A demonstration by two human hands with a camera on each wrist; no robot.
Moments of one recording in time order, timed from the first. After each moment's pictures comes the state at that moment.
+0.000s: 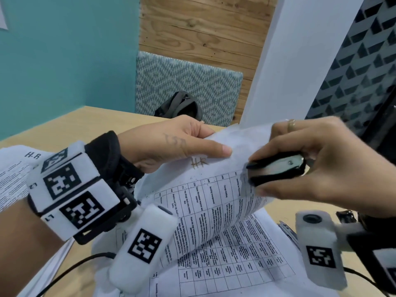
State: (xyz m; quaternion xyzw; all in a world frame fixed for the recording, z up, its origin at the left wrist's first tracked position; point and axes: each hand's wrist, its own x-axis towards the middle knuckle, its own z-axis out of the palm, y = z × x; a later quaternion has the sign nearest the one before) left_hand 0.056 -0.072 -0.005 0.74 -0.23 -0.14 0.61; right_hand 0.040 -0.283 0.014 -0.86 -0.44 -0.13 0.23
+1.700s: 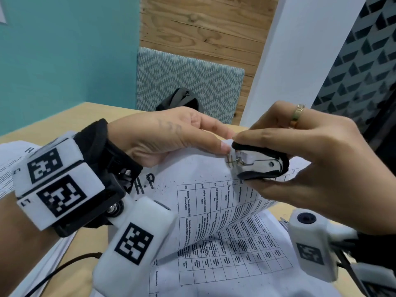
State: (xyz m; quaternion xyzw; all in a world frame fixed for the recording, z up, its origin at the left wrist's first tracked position) left_hand 0.063 -0.068 -0.002 0.70 -0.21 -0.20 0.66; right_hand 0.026 -0.252 0.016 -0.85 -0.44 -0.26 0.09
